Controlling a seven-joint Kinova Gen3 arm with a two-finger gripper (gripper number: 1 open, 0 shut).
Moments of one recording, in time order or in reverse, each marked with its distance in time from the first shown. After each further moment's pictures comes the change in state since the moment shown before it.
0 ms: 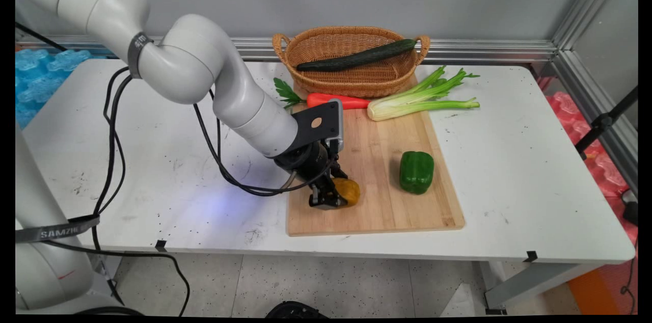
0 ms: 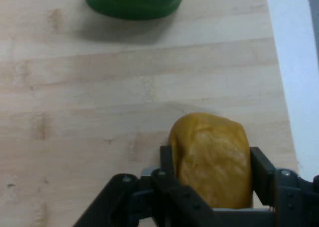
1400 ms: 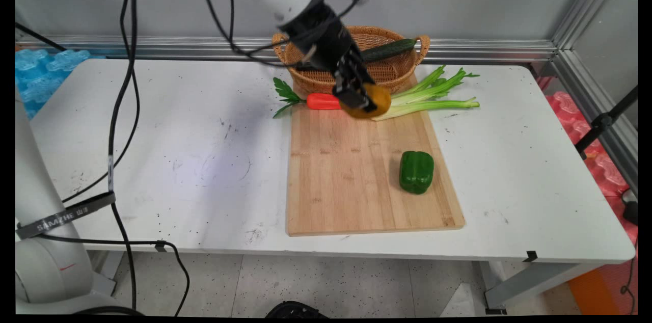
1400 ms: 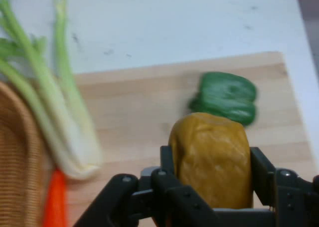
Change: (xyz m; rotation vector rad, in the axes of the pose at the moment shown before) arm 0.099 -0.114 -0.129 -0.005 0.115 0.029
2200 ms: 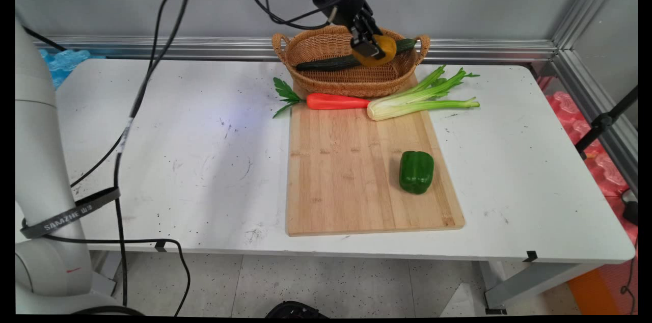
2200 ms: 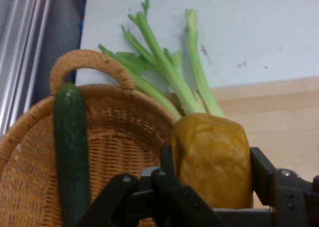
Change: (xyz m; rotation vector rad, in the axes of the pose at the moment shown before) arm 0.001 -0.116 0.029 0.161 0.031 0.036
